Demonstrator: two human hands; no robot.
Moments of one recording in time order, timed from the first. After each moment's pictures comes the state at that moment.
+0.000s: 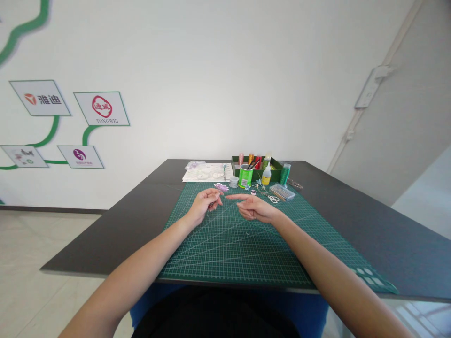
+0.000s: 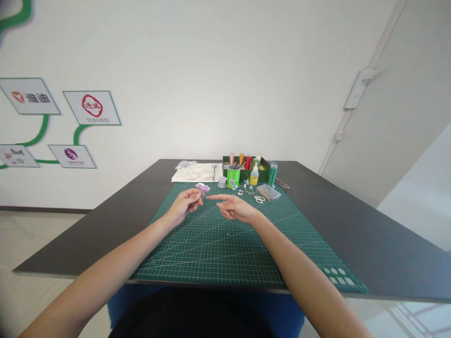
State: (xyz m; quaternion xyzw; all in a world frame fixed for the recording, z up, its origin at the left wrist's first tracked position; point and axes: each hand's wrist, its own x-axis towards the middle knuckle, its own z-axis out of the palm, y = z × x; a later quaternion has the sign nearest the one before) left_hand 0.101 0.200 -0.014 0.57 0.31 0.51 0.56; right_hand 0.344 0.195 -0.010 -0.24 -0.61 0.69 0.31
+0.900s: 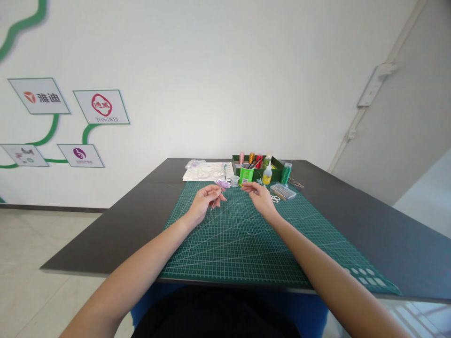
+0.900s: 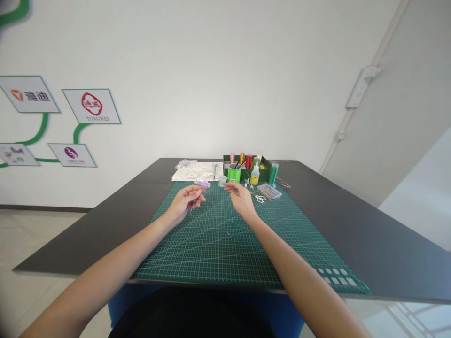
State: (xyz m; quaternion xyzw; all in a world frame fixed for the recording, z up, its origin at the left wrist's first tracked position) left_hand 0.104 0.191 -0.001 0.56 0.28 0.54 0.56; right_hand 0.345 0.219 -0.018 -0.44 -0.61 0.37 0.54
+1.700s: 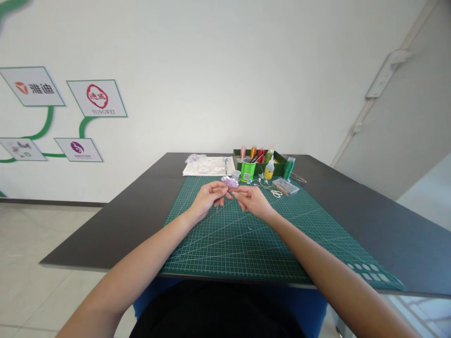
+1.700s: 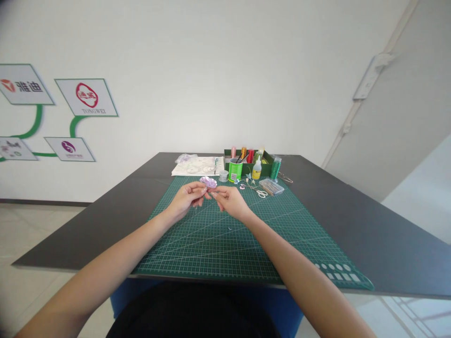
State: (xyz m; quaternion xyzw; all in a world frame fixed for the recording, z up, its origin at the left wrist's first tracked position) left_hand 0.109 0.189 -0.001 0.58 0.27 0.50 0.59; right_hand 0.309 0.180 -0.002 -0.35 -0.71 0.43 0.44
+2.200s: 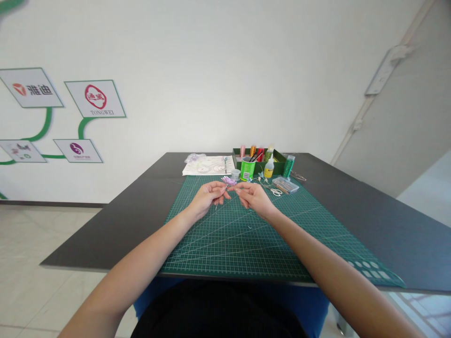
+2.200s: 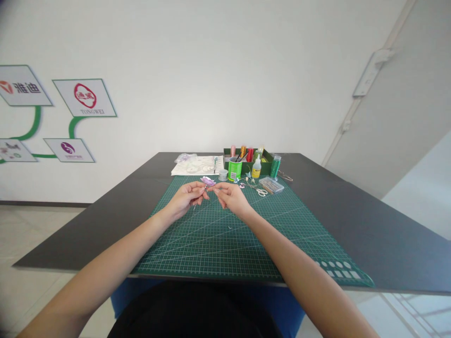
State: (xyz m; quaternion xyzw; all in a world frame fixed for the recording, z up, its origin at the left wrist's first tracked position) left_hand 0.106 0.193 -0.001 0.56 0.26 0.48 0.62; right_hand 0.310 0.176 0.004 -0.34 -0.69 0.44 0.46
